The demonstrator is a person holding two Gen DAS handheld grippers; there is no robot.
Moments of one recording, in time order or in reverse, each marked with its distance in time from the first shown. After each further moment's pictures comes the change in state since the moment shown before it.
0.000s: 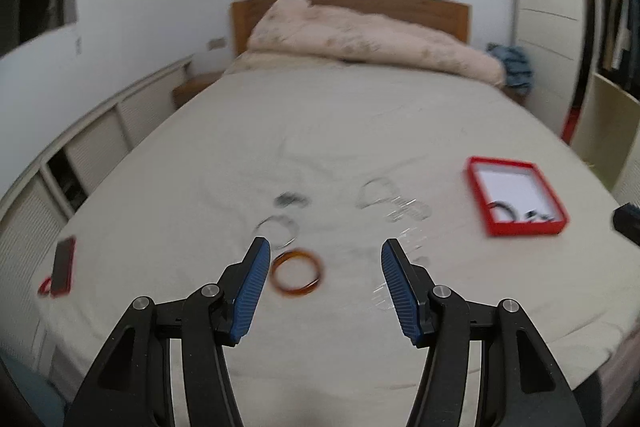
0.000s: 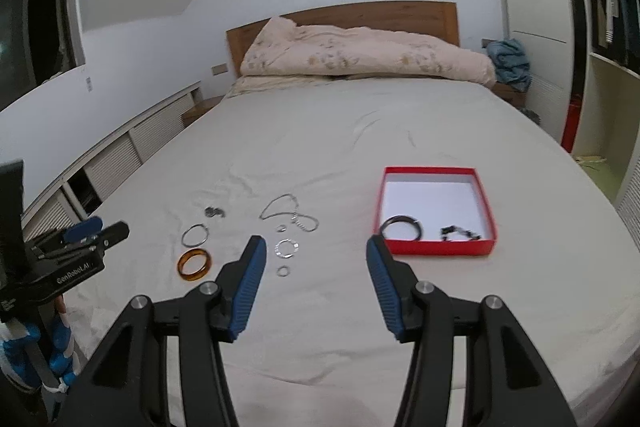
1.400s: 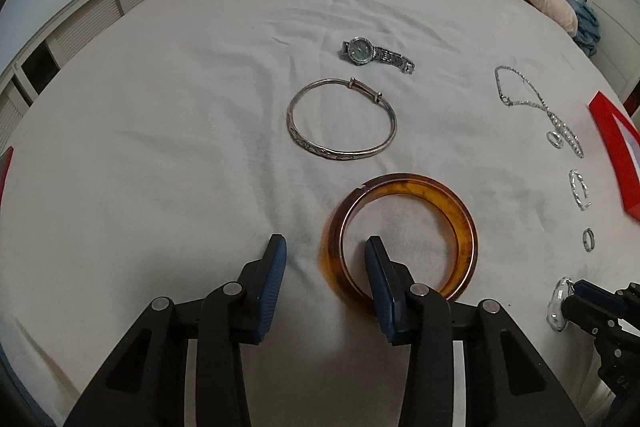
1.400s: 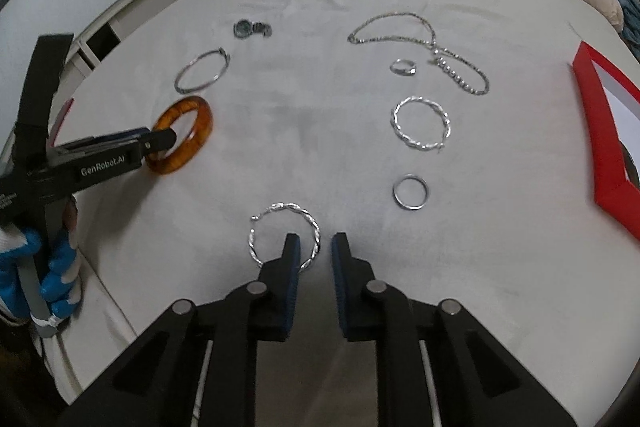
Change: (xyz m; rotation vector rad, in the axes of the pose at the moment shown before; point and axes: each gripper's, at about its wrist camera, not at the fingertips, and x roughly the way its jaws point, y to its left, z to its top) left arm 0.217 0.075 -0.059 -0.126 0.377 0.028; right arm 0.263 0.081 -0.092 -0.204 0.533 0.200
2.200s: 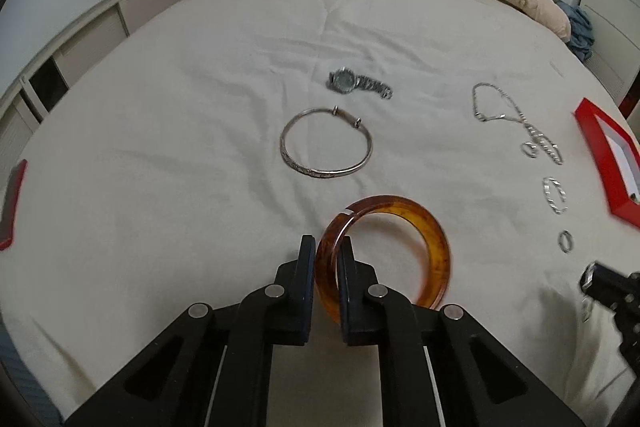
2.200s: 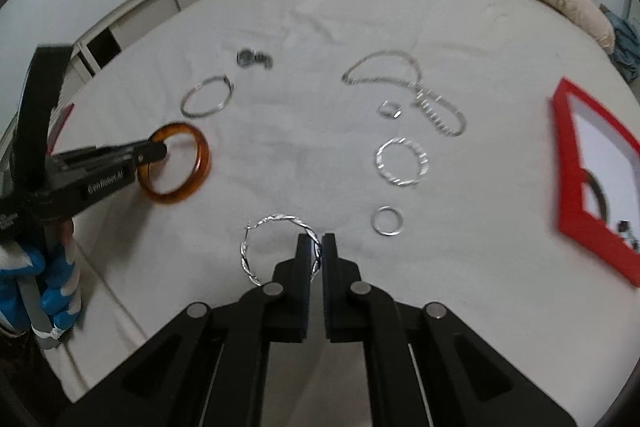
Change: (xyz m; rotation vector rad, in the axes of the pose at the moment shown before) left arm -0.043 -0.013 -0.004 0.022 -0.072 0.020; right arm -0.041 0.000 0.011 -0.028 -0.082 -0.049
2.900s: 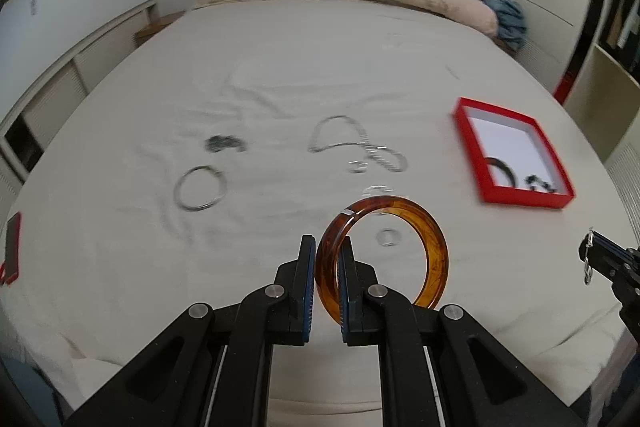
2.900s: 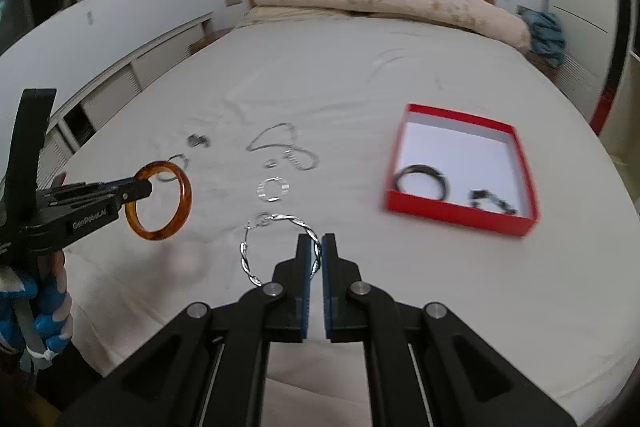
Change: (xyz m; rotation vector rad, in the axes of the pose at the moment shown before) left arm -0.092 -0.131 0.015 0.142 -0.072 -0.151; right arm -0.155 -0.080 -0.049 0.164 -0.215 -0.141
